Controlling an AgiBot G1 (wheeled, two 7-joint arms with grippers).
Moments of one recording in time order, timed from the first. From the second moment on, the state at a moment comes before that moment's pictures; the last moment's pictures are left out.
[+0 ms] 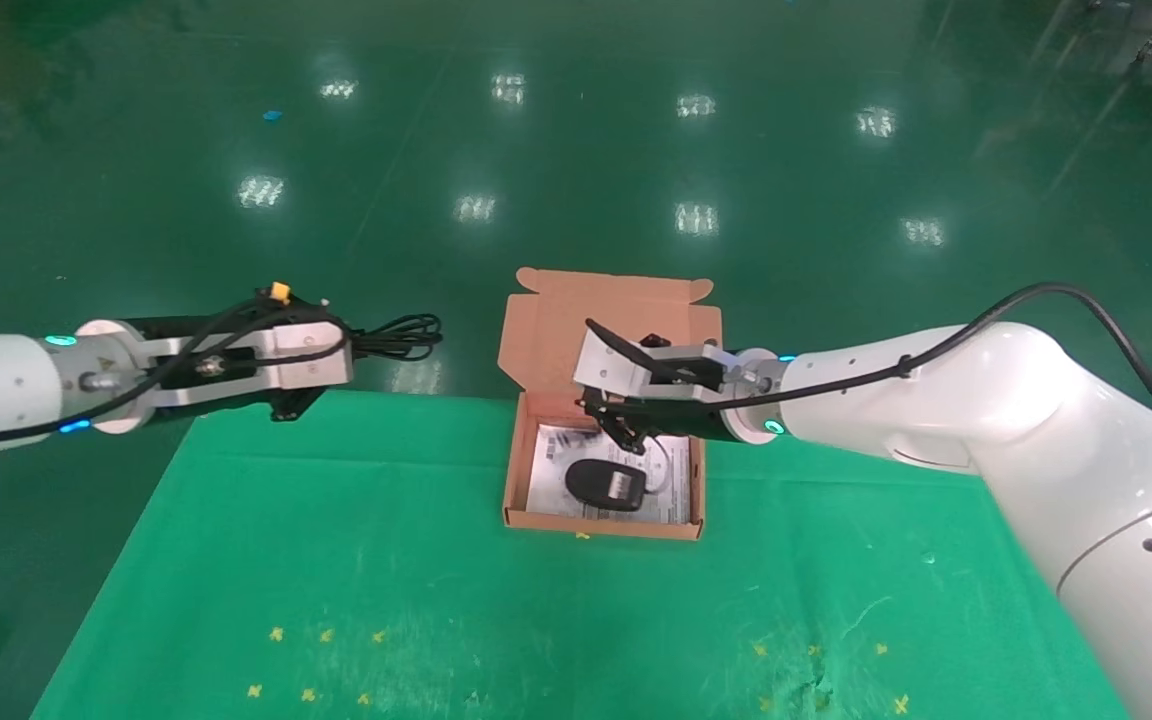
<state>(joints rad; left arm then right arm) -1.40 0.90 0.61 -1.25 2.04 0.92 -0.15 1.60 -1.32 -0.84 0.50 -1.61 -0.78 -0.10</state>
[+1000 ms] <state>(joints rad) -1.40 1.35 0.84 -0.79 1.99 0.54 0.26 1.54 -0.89 -0.84 1.02 -1.75 -0.78 0.29</state>
